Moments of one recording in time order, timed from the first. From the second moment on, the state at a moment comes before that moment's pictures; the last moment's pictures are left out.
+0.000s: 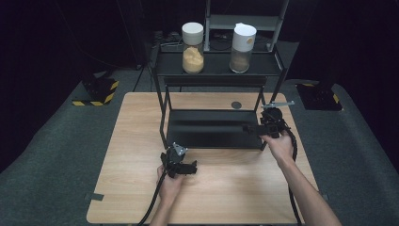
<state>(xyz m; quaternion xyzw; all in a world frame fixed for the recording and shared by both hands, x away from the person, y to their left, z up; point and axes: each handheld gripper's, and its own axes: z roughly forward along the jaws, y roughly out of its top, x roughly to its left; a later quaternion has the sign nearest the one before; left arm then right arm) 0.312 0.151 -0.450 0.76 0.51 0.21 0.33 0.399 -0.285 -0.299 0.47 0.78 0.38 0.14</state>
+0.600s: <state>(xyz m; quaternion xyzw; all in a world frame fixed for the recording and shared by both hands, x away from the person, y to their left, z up) 0.312 0.151 -0.450 0.76 0.51 0.21 0.33 0.395 -0.283 -0.326 0.48 0.78 0.37 0.14</state>
